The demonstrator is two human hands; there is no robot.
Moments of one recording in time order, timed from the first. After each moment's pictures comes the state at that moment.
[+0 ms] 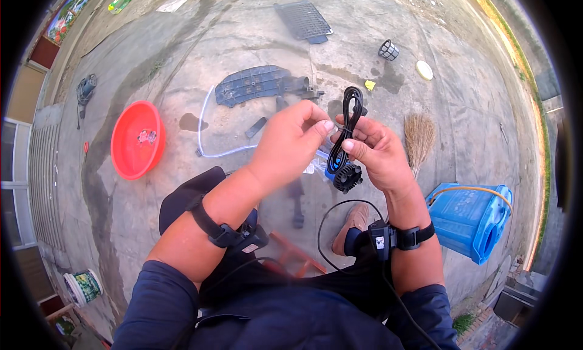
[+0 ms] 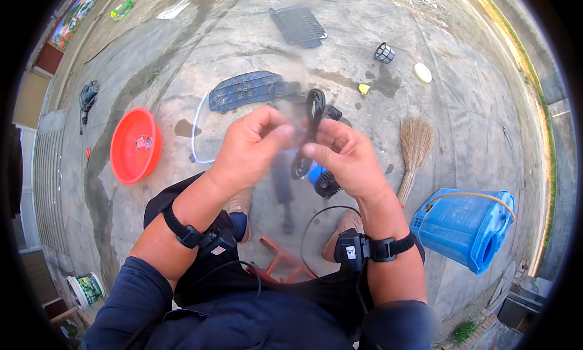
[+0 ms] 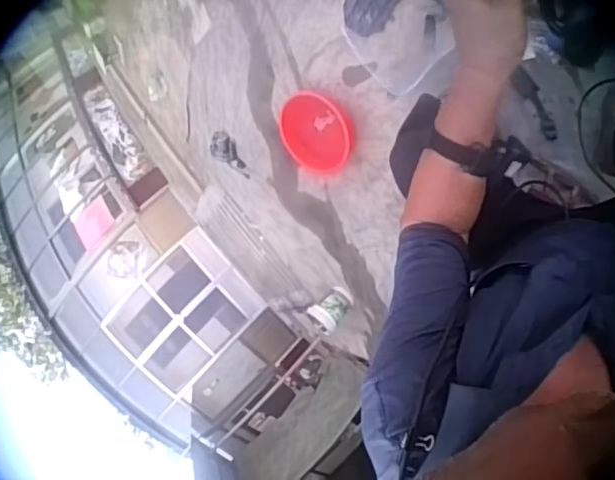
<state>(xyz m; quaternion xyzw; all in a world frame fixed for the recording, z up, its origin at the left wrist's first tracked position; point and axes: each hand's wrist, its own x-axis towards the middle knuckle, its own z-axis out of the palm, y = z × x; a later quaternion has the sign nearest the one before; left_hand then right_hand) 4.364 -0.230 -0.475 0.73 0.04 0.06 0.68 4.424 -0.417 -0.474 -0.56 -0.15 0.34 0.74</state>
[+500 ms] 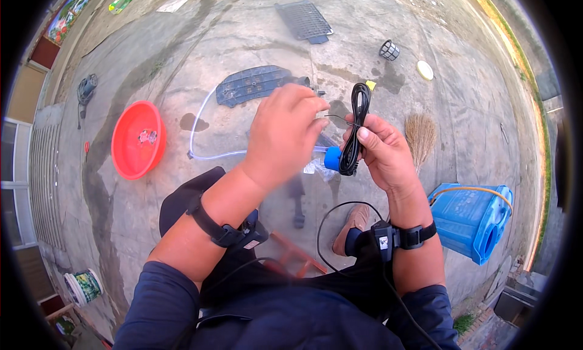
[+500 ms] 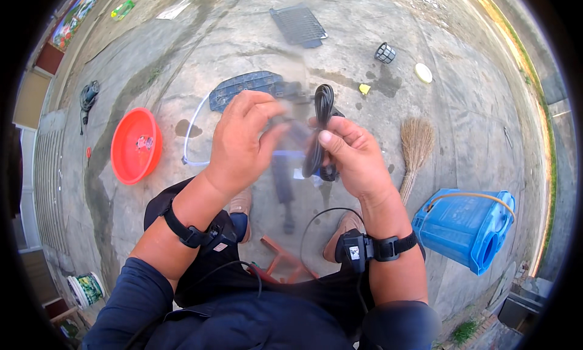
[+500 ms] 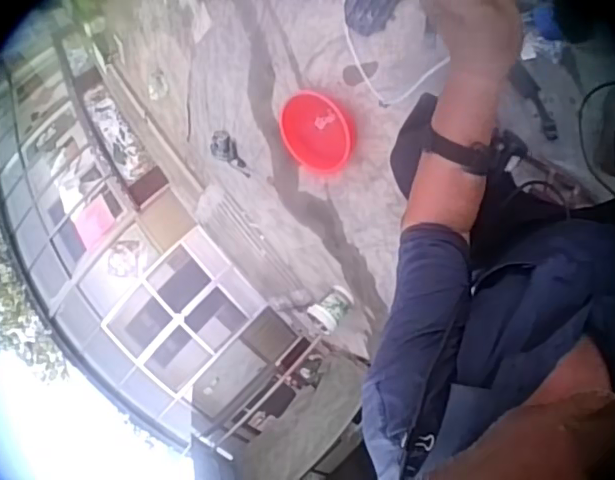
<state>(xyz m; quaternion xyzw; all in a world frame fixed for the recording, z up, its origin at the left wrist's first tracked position) 4.368 -0.218 -0.459 0.89 -0.11 0.34 0.28 4.429 -0.421 -0.483 -0.52 -0.11 0.33 0.78</state>
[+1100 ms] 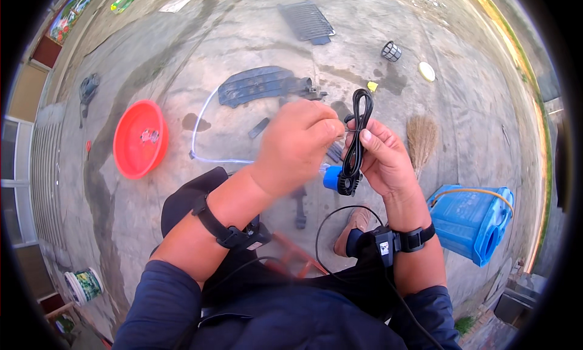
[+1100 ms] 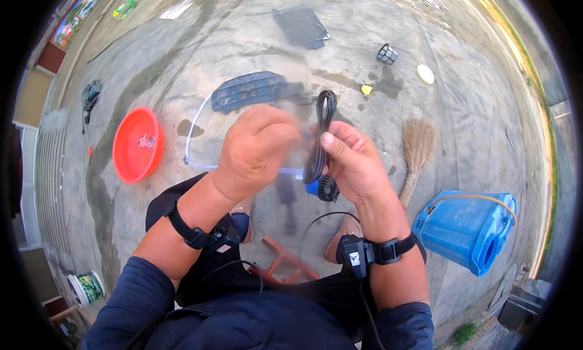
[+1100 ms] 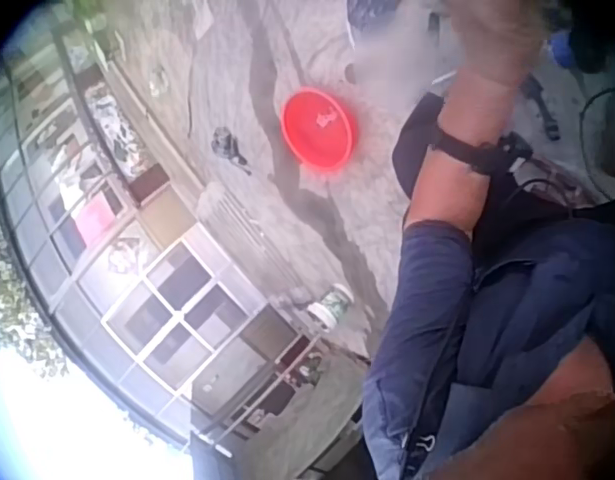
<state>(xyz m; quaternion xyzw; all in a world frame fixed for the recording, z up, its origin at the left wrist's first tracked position) 4.370 -0.222 -0.459 0.85 -0.23 0.33 0.35 4.422 -0.417 -0.483 -0.43 -0.06 0.36 0.83</state>
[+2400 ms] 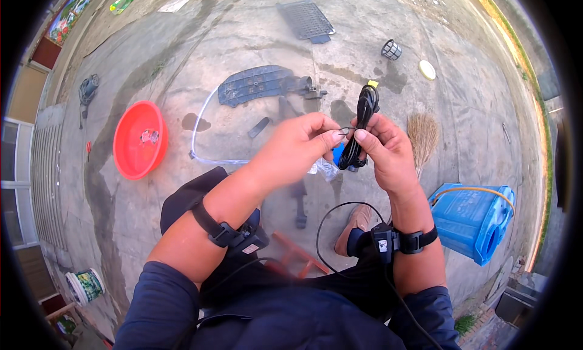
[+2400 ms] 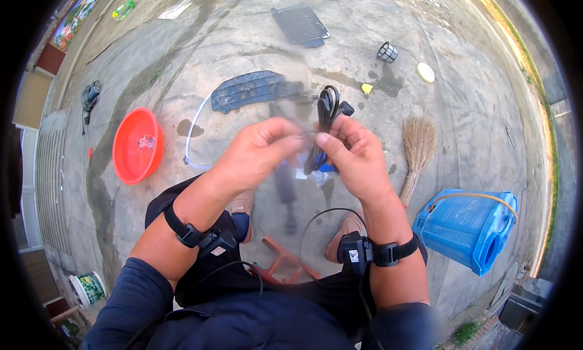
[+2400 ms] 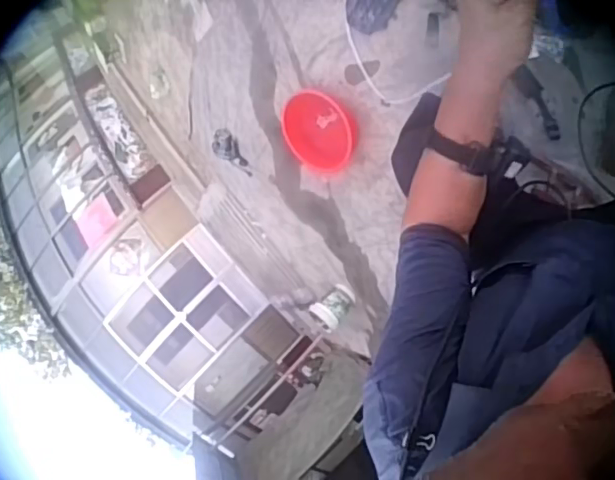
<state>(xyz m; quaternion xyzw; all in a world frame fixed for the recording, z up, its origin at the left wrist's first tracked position) 4.363 -0.226 -0.475 0.68 0.01 -0.08 0.73 4.425 -0.417 -0.477 -0.64 -0.15 0.23 0.72</state>
